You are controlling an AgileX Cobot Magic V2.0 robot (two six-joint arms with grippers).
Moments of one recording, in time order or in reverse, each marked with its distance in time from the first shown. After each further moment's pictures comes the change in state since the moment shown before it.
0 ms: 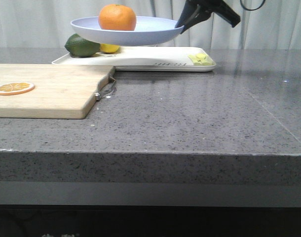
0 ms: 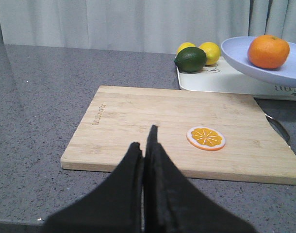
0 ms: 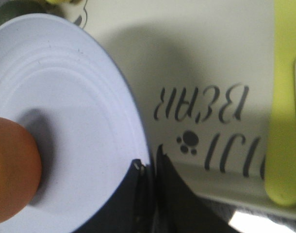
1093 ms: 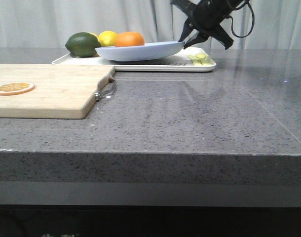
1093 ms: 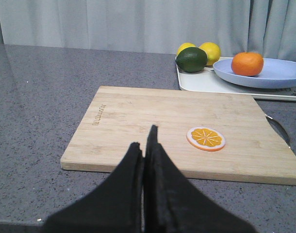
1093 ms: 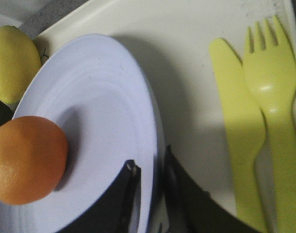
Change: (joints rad) left arm 0.000 0.000 0.000 0.000 0.000 0.000; right arm -0.036 0.249 -0.273 -0.053 -0.084 0.161
